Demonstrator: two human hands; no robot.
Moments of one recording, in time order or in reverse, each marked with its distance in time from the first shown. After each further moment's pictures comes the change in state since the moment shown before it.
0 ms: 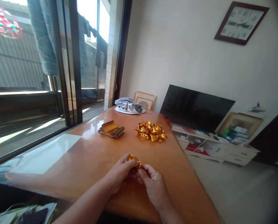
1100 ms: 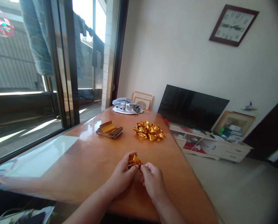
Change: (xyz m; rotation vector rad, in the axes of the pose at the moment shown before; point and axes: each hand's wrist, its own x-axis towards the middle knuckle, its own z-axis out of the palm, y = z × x) left_hand 0.000 -0.017 -0.005 0.313 0.068 0.361; right_hand 0.008 0.002 0.001 -0.295 0.231 0.104
